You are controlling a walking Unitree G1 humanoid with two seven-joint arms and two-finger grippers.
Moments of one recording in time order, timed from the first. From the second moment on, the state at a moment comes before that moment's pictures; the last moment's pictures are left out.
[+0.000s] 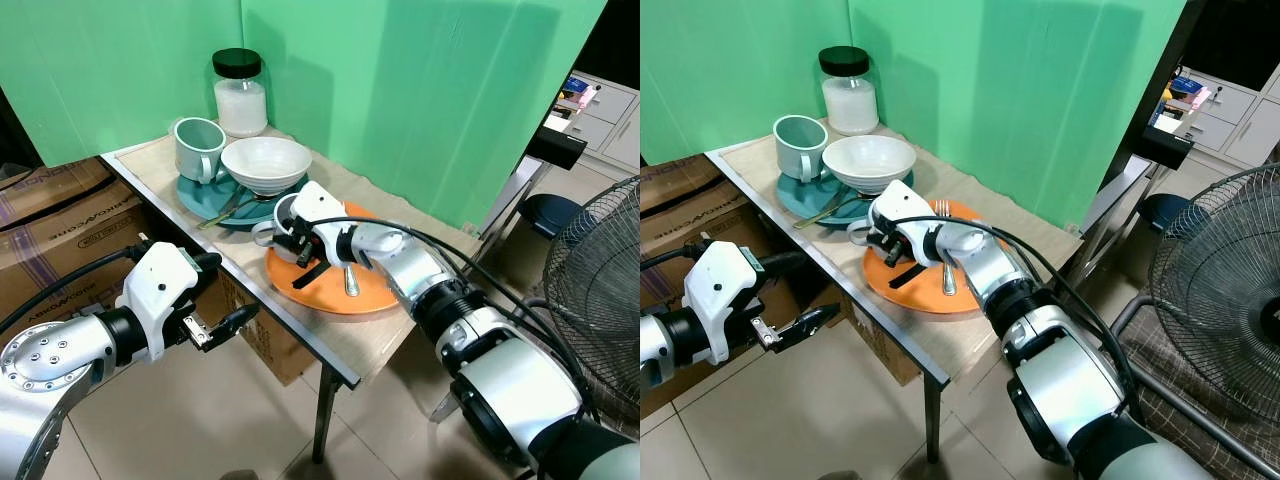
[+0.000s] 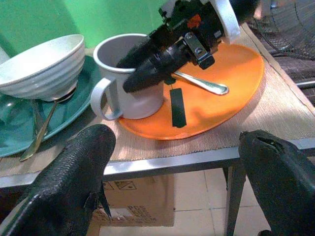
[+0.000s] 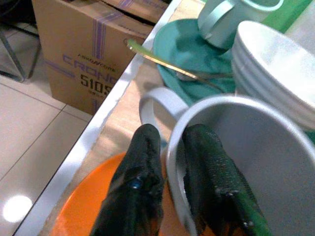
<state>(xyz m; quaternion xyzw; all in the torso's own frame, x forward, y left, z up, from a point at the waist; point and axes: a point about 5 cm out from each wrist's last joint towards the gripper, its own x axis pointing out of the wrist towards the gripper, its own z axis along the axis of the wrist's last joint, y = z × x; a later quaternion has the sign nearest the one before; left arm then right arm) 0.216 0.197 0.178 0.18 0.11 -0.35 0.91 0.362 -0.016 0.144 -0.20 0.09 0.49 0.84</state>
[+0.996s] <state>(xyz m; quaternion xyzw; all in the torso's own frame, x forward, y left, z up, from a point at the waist) 0.224 0.176 0.183 0.16 0.07 -0.38 0.91 0.389 -0.099 0.211 -0.14 -0.02 0.35 0.92</state>
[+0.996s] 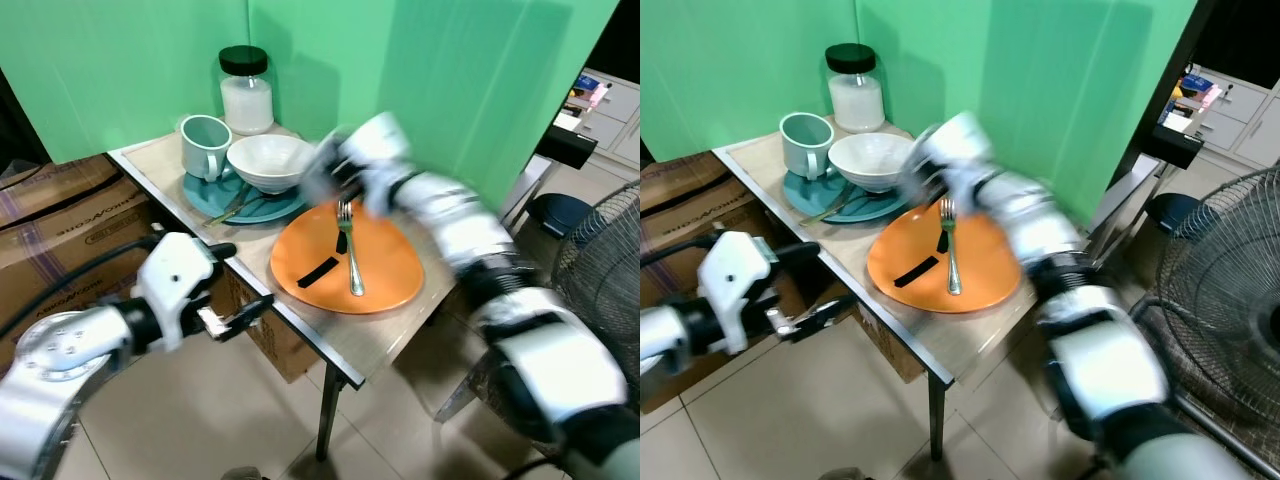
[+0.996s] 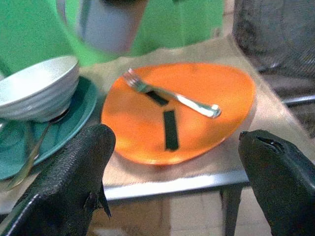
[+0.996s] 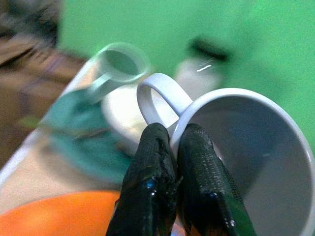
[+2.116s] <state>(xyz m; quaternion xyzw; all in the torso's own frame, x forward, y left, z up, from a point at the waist) 0.245 0.153 0.172 0.16 0.02 -0.17 0.97 0.254 -0.164 0.192 -0.10 0.00 0.06 0.99</state>
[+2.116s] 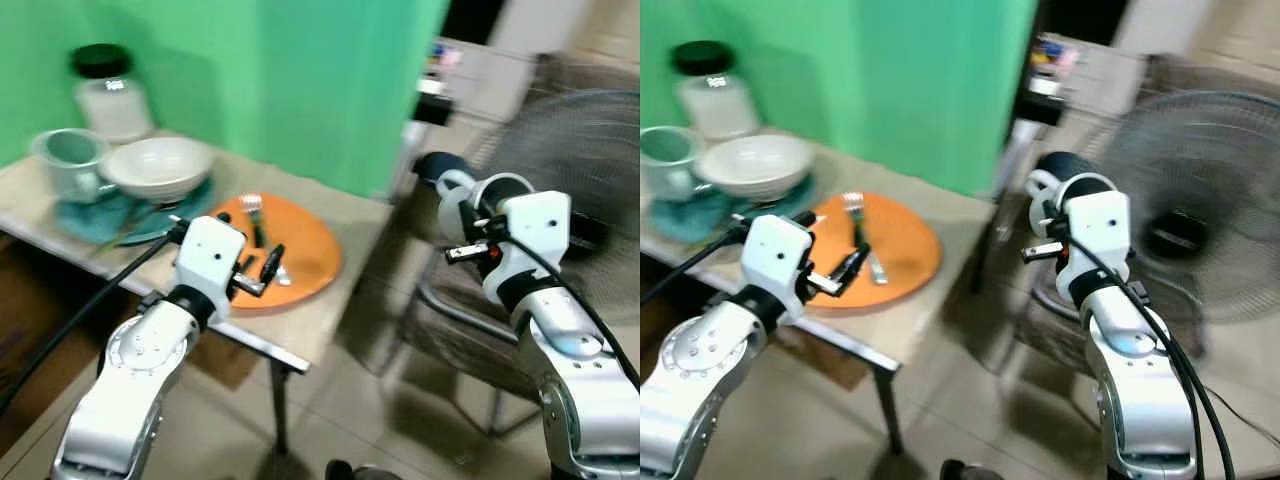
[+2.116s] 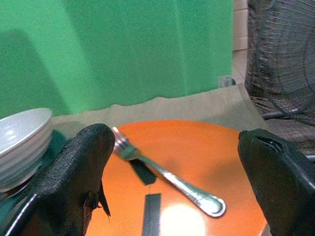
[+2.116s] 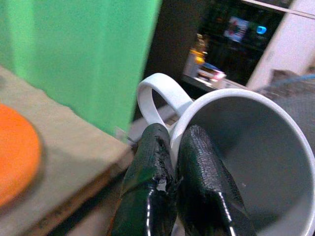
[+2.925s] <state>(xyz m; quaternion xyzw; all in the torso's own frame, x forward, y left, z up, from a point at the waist) 0.251 0.168 0.177 0.13 0.02 -0.12 0.98 0.260 -0.155 0.182 -0.09 0.04 0.07 0.99</state>
